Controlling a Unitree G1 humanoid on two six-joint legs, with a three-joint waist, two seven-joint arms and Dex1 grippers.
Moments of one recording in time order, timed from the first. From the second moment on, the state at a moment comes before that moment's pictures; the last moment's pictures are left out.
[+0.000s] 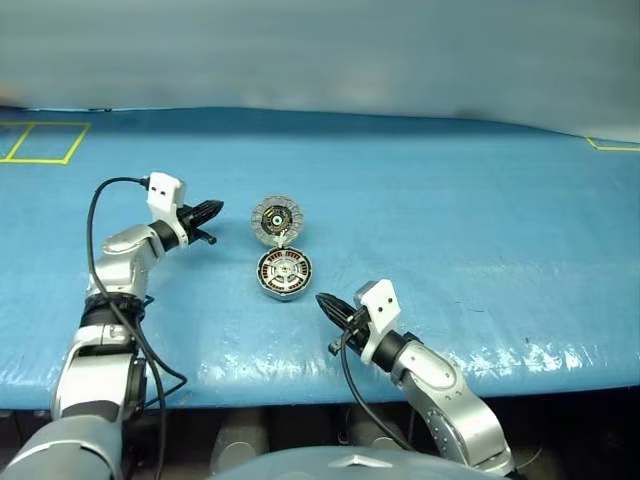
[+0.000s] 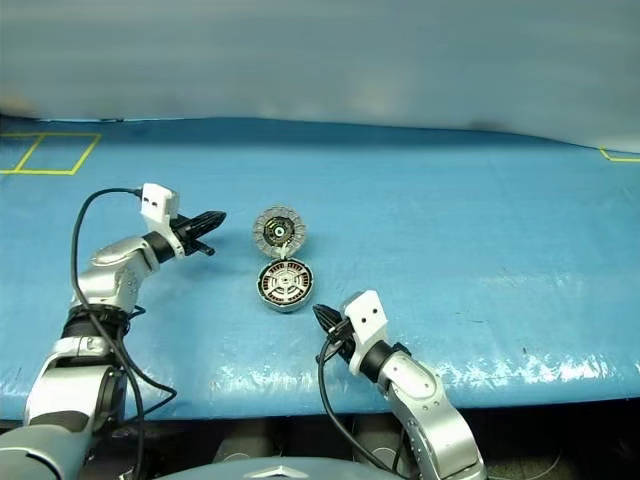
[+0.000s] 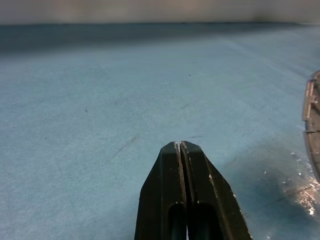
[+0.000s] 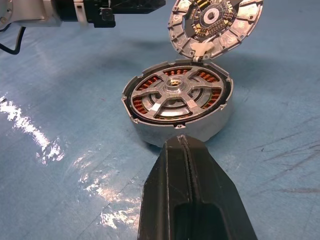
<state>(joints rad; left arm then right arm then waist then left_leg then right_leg) -0.68 0.48 0.11 0.75 -0.27 0.19 -0.78 0.21 -0.17 0.31 -0.48 0.19 0.42 0.42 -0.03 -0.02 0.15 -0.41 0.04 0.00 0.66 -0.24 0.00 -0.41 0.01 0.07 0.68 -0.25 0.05</state>
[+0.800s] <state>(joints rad) -0.93 0.44 -0.01 1.07 -0.16 0.07 -1.33 0.22 -0.18 0.33 -0.48 0.17 0.42 0.34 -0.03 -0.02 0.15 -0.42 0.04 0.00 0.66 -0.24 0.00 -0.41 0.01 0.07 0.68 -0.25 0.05</state>
